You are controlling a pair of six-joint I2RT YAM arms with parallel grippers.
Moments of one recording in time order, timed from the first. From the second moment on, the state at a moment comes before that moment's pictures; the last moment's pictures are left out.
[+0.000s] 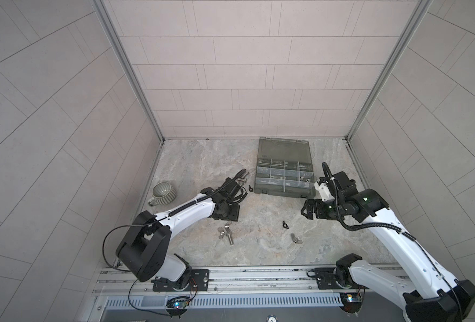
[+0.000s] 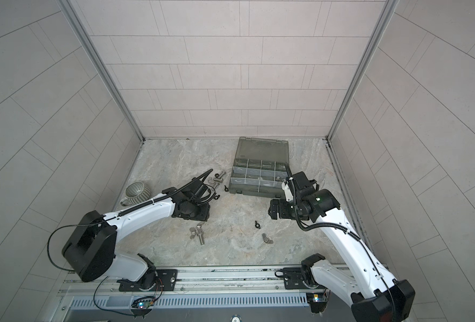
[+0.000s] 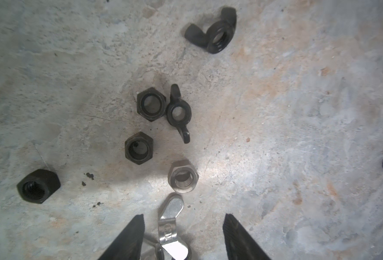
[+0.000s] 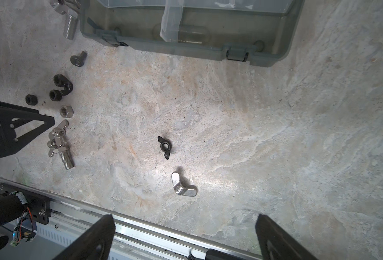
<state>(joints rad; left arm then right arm) -0.62 1.47 0.88 -0.70 0.03 -0.49 0.34 0.98 1.01 -1.17 -0.15 0.38</state>
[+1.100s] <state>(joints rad) -0.62 1.65 0.92 -0.65 0.03 -0.49 0.29 1.02 1.01 -1.19 -0.13 0.36</state>
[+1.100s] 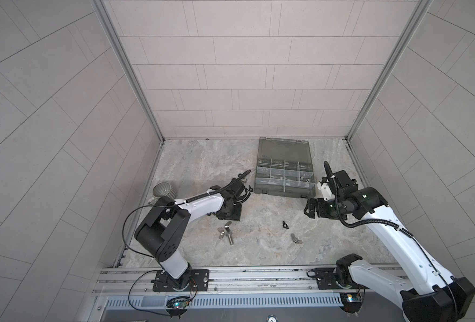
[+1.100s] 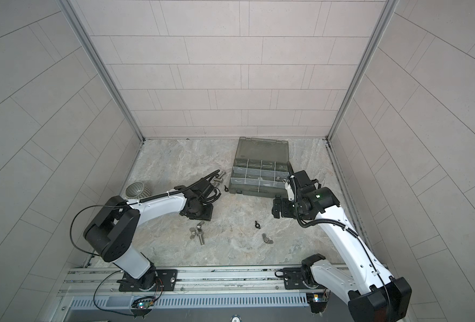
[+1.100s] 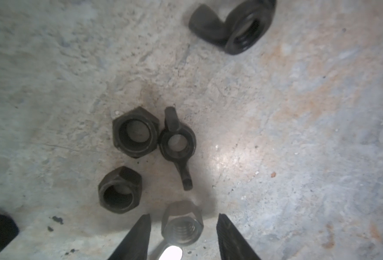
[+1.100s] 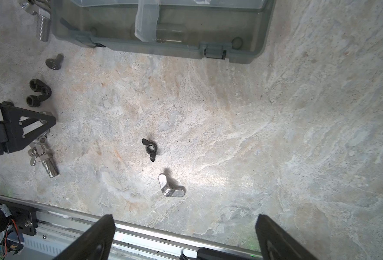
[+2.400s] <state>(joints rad) -0.62 1.66 1.01 -0.74 0.04 -0.44 0.27 0.96 1.01 -1.21 -0.12 0.37</state>
